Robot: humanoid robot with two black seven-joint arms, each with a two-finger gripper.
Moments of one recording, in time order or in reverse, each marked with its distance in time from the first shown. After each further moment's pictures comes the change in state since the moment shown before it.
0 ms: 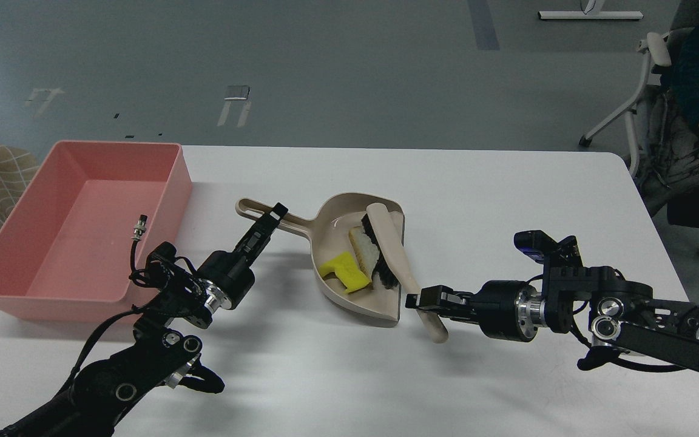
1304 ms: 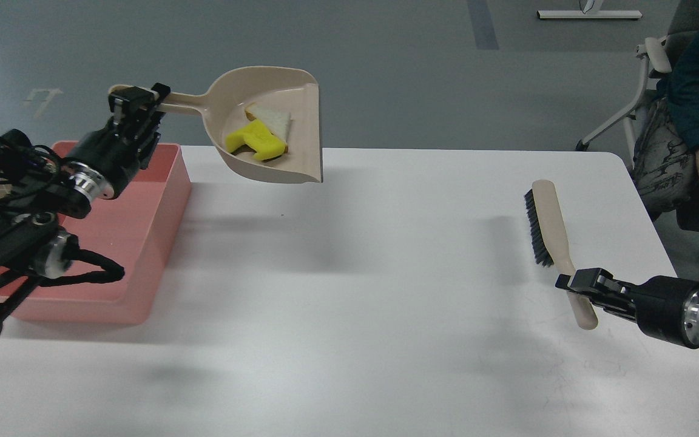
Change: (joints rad) left arm -0.214 0.530 -0.083 -0.118 -0.669 -0.177 0.072; right arm -0.100 -0.526 0.026 0.159 0.033 -0.072 0.005
